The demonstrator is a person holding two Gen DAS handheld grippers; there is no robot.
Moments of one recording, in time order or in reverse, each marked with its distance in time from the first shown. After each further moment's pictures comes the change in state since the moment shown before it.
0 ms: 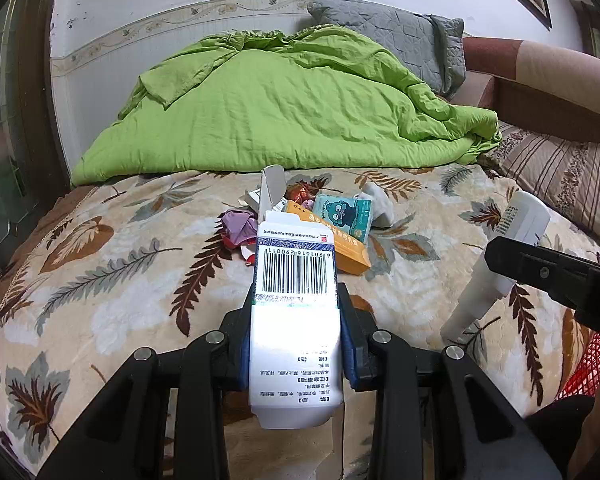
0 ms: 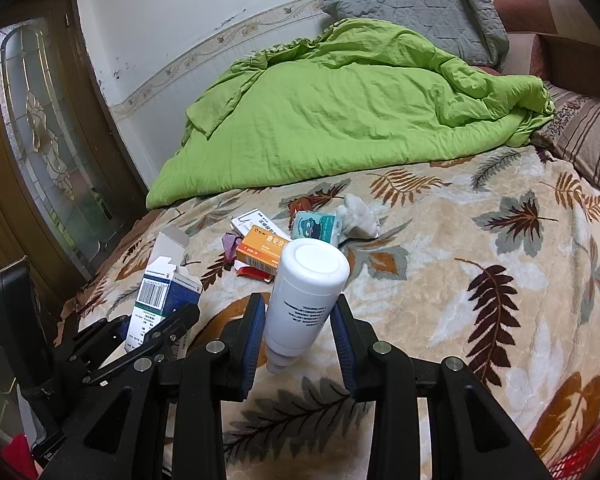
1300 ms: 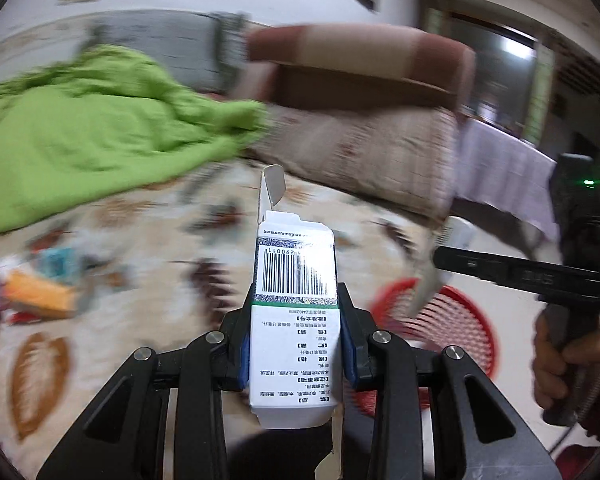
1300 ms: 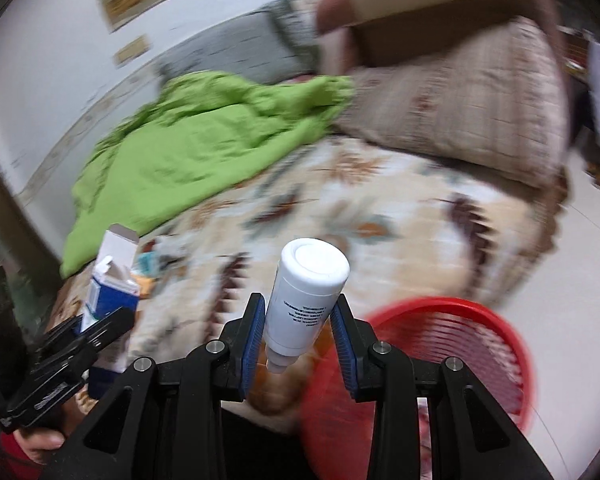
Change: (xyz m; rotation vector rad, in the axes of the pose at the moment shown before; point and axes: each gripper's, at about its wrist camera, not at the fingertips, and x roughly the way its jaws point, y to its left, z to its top) left arm -0.069 -0.205 0.012 0.270 0.041 -0.711; right arm -0.231 -0.187 -0.053 0.325 -0.067 -0.376
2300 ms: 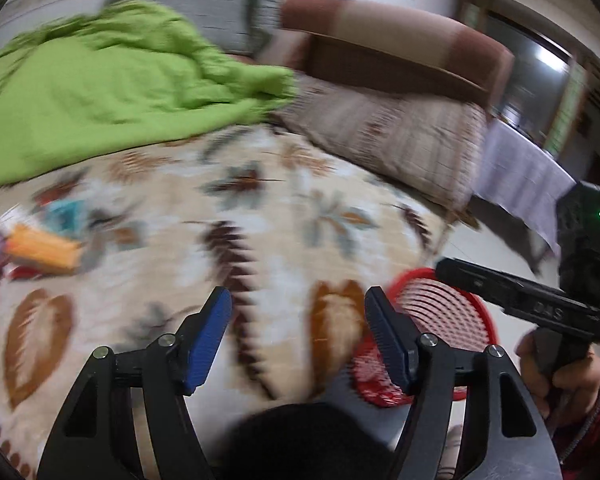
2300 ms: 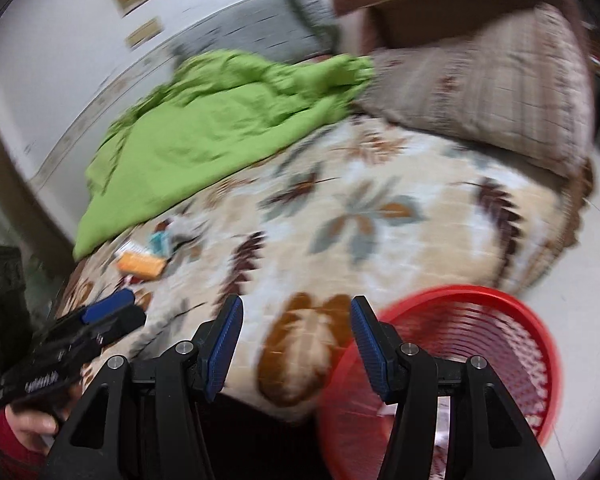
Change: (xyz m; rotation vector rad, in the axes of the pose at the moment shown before) left arm -0.005 0.048 -0.005 -0.170 0.089 0.098; right arm 0.035 0.039 0.000 -0.076 0.074 0.120
